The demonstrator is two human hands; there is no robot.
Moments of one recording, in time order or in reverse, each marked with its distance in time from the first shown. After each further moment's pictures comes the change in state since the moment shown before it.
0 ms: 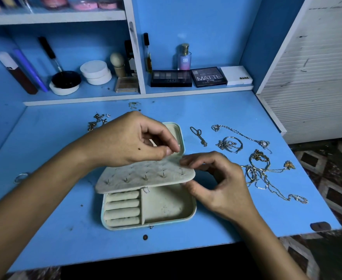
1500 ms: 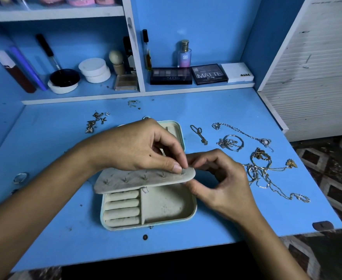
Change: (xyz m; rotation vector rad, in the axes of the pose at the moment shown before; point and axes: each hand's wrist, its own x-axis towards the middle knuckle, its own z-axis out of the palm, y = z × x) left_hand 0.012 0.001 0.006 0.006 -0.274 0.009; right_hand 0.000 -0.003 -0.002 -0.006 0.003 0.011
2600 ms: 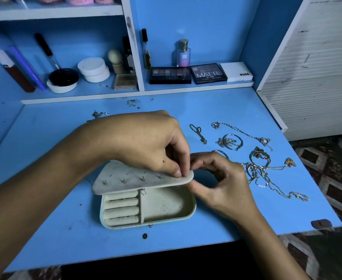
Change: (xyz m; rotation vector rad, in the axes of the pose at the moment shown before) left_hand 0.009 0.036 -0.004 0.538 -0.128 -0.002; right_hand -0.003 0.007 -0.003 -0.059 -0.009 -0.034
